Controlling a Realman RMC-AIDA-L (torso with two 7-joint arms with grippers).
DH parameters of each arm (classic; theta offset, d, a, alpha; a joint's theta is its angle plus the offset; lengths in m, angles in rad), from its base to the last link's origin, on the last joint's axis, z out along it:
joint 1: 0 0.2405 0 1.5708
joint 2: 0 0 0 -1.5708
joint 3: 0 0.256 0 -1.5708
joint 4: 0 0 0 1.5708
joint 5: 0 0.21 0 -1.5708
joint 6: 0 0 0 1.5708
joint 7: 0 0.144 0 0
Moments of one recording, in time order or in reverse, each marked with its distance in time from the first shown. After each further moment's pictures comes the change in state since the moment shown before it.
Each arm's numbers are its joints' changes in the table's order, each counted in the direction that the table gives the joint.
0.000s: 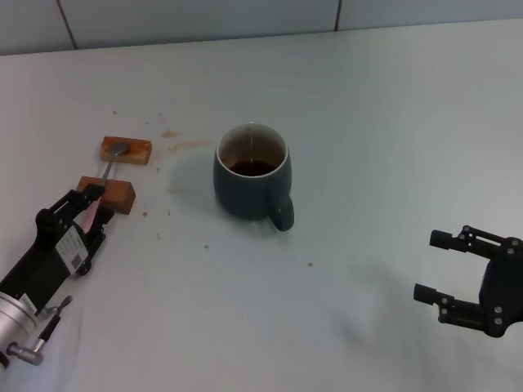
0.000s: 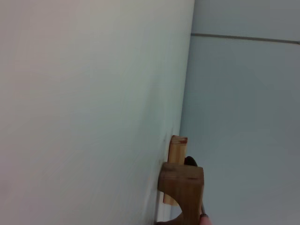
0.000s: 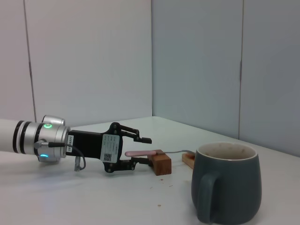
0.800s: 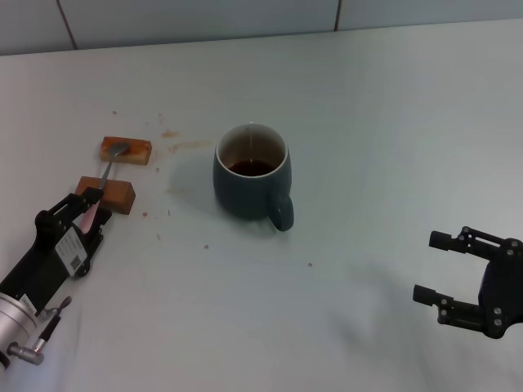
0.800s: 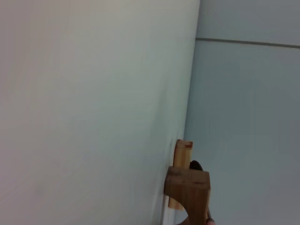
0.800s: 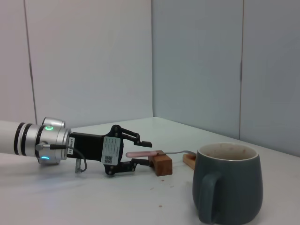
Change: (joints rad) left arm 0.000 0.000 -0.011 -0.007 0.000 -0.017 0.003; right arm -0.002 -0.001 0.000 0.002 0.000 -0.002 0.000
